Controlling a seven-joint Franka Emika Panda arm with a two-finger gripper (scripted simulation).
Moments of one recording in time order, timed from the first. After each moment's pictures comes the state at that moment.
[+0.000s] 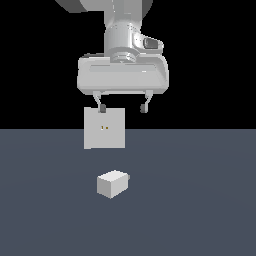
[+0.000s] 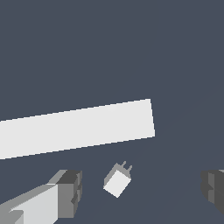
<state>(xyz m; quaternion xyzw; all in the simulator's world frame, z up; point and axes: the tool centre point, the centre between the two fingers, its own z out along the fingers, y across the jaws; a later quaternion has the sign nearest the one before) -0.012 0.011 0.143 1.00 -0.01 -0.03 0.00</state>
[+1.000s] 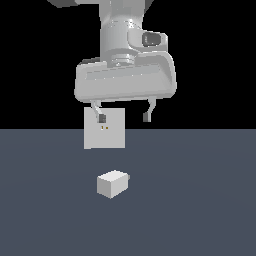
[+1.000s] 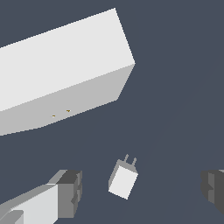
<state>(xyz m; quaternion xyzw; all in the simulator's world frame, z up) -0.042 0.010 0.120 0.99 -0.11 0.01 0.01</state>
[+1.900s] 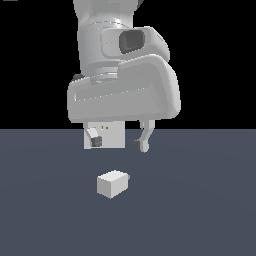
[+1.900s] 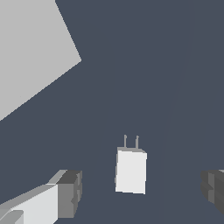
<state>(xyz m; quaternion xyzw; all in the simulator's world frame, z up) -0.086 0.020 0.074 0.96 -0.28 0.06 0.02</state>
